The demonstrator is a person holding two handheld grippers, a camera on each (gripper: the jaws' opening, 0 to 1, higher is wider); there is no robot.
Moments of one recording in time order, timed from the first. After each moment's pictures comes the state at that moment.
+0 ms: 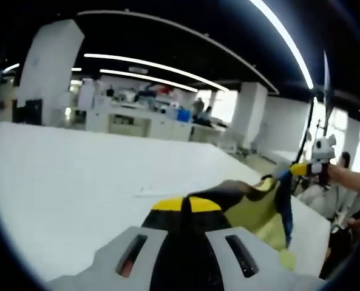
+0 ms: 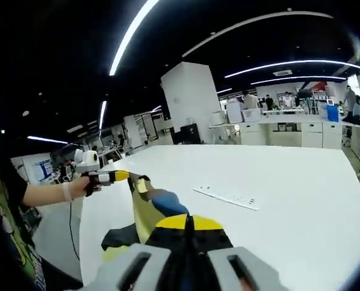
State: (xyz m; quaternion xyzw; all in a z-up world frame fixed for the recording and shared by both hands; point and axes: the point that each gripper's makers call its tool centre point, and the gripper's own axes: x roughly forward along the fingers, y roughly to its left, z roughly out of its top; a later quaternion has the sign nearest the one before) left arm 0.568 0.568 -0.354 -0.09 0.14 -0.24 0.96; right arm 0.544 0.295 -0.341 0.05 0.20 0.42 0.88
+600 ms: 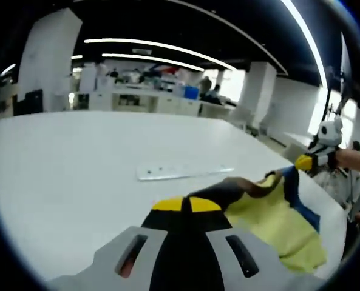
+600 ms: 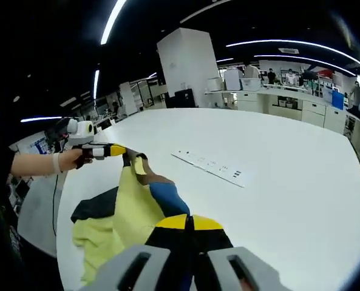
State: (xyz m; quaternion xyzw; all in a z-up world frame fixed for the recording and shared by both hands) left arm 0.632 0.554 -0.436 -0.06 0.22 -0.23 0.95; right arm 0.610 0.283 -0.432 -0.03 0.31 0.40 0.86
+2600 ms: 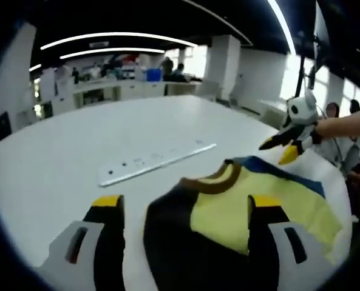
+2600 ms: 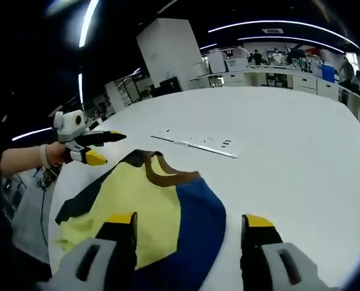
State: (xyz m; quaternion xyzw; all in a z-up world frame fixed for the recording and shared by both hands) left arm 0.639 0.499 -0.459 0.03 0.24 -0.35 0.90; right arm 0.613 0.285 -0.490 0.02 0.35 0.38 0.86
